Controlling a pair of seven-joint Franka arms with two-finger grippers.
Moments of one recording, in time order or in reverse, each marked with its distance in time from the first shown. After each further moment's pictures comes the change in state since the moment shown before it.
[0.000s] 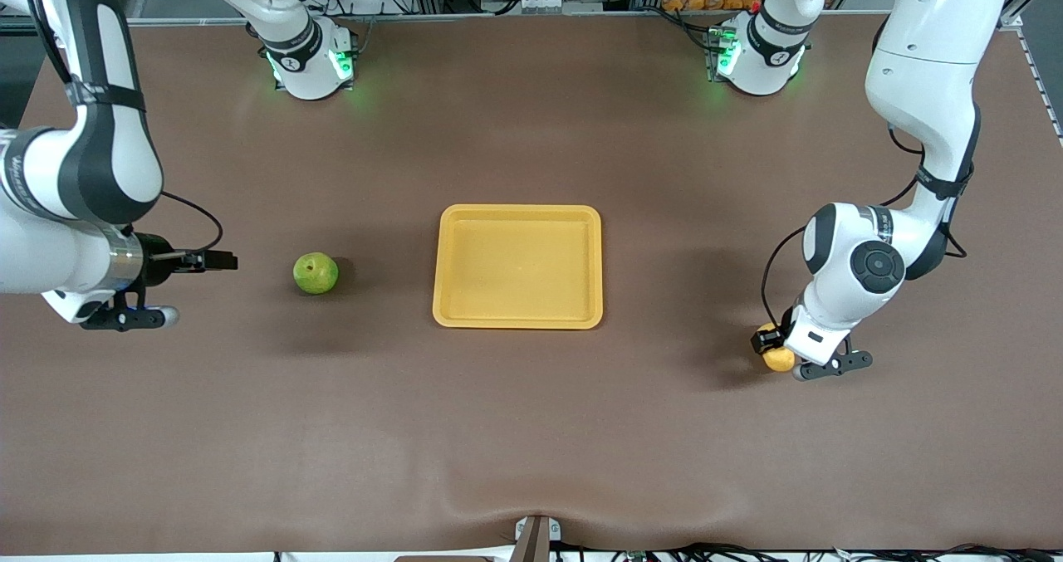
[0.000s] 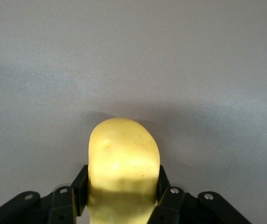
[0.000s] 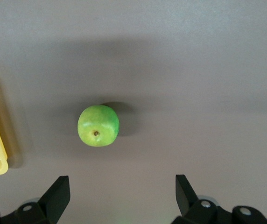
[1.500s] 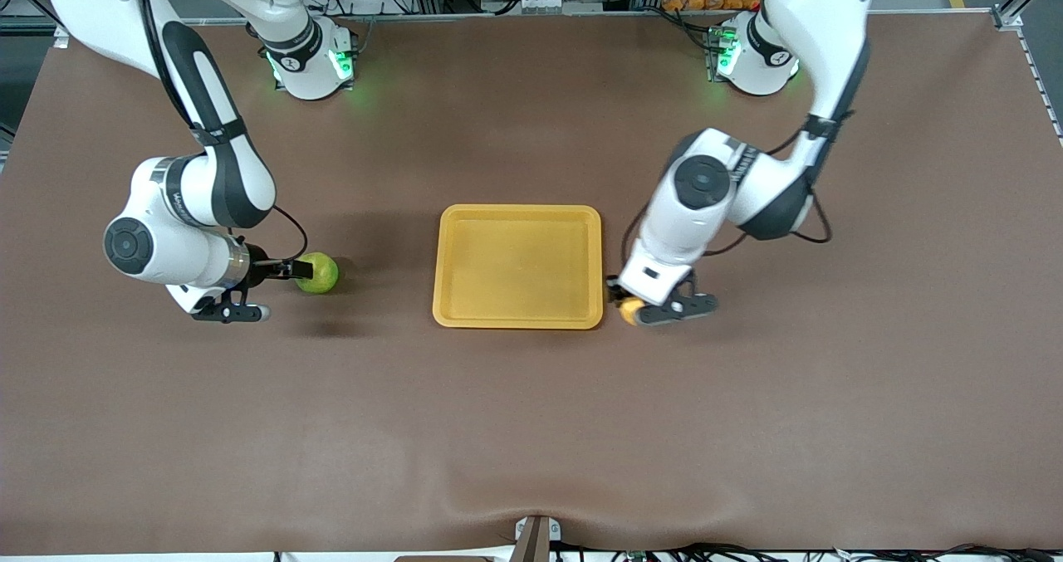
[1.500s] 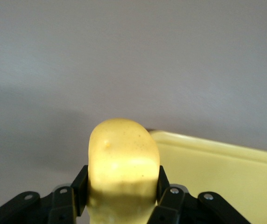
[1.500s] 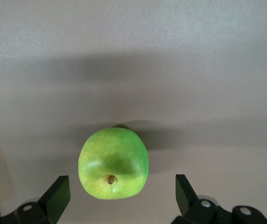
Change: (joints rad) left arm -0.376 -0.107 -0.094 0.119 0.000 -0.211 -0.408; right arm 0.110 0.014 0.003 -0.369 0.067 0.462 0.087
